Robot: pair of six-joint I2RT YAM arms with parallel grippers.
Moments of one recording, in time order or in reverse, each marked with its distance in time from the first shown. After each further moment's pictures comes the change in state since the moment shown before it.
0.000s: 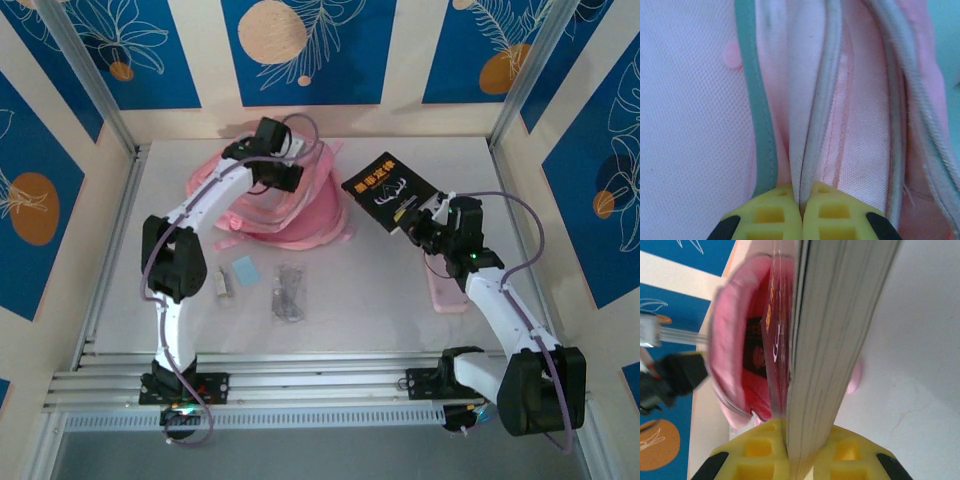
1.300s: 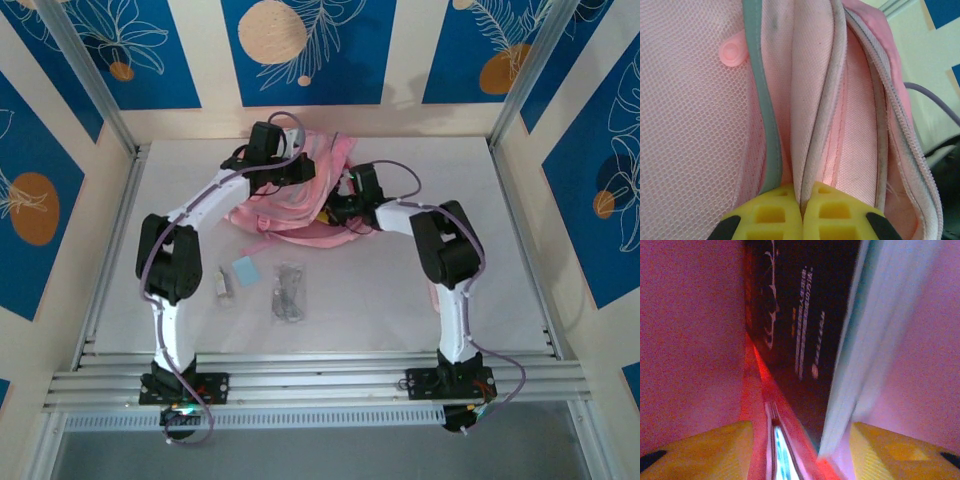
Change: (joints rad) left arm 0.014 -0.041 -0.246 0.478 0.290 -0.457; right arm 0.282 0.986 0.588 0.294 -0.274 0.092
